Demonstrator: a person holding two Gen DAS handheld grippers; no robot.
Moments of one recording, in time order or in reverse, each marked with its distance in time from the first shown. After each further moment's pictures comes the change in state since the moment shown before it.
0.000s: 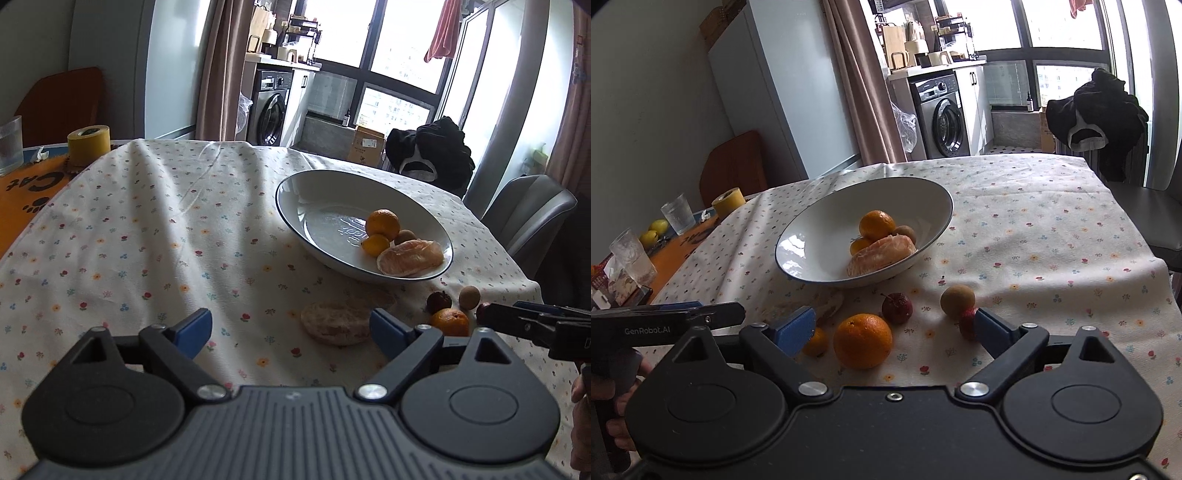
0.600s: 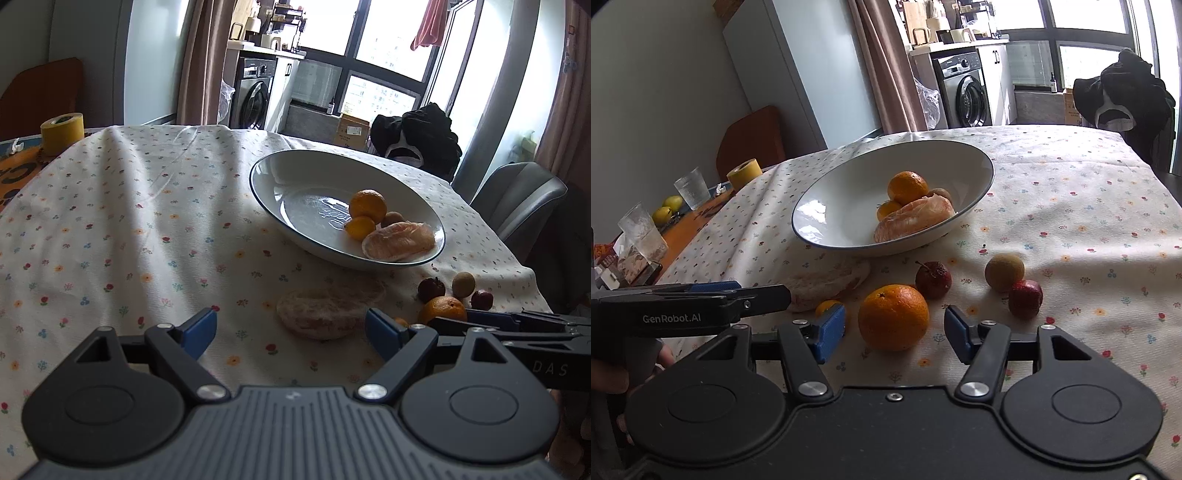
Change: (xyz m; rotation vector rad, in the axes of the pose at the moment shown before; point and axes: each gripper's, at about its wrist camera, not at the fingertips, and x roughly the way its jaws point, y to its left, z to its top) left arm 0.023 -0.010 -0.005 0.014 0.035 -0.048; right arm 0.029 0.014 -0.013 -0.017 0.070 0.063
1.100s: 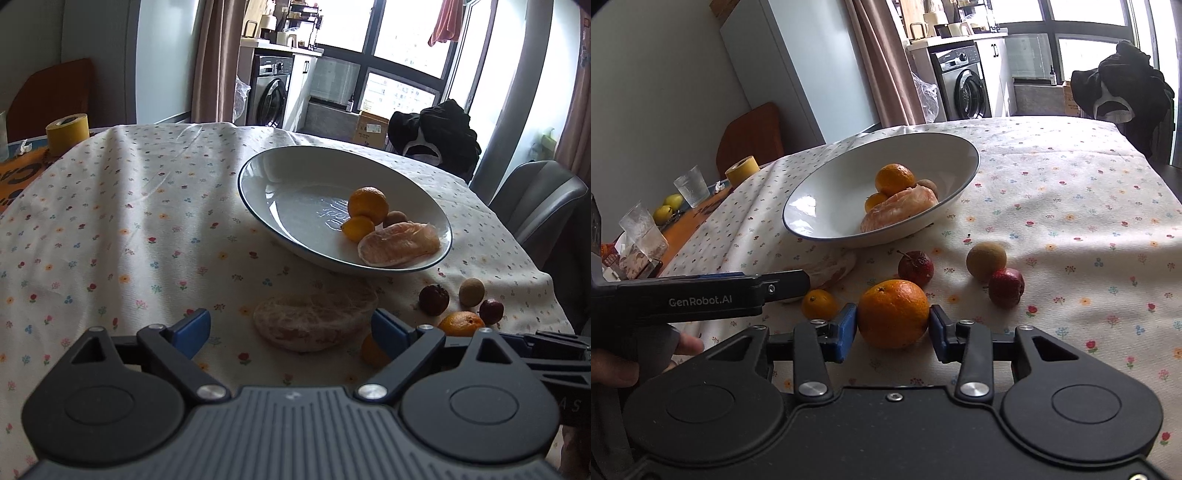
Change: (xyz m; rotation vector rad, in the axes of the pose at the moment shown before) left arm 0.015 -0.027 0.003 -0.024 0.005 0.083; right arm -0.008 -0.015 -0.002 0.013 0.015 0.011
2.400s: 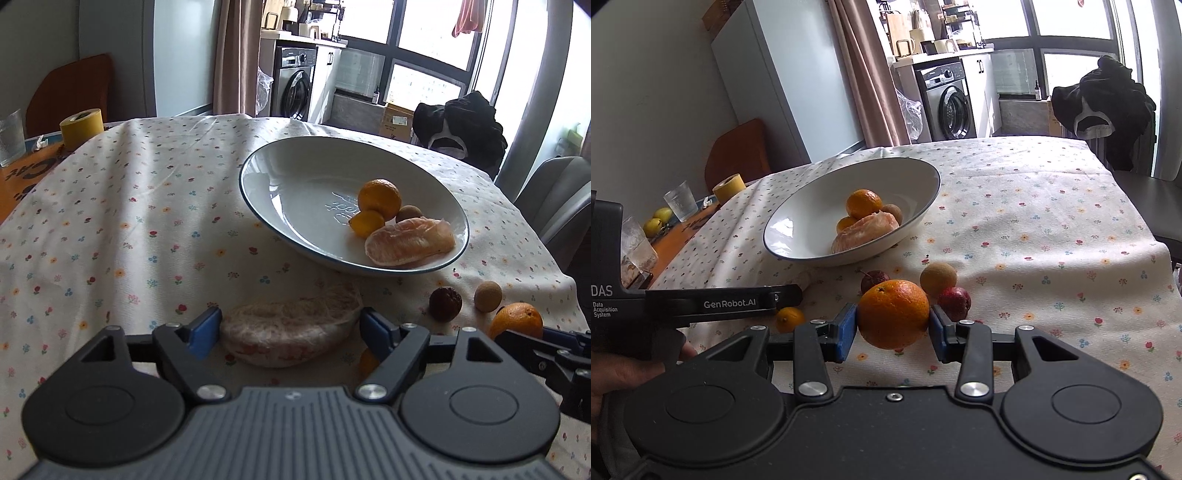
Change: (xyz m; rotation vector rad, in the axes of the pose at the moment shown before) left arm 0.008 -0.015 0.002 -0.010 0.031 0.095; right arm -0.023 -0.018 0.005 -0.002 -0.051 -0.043
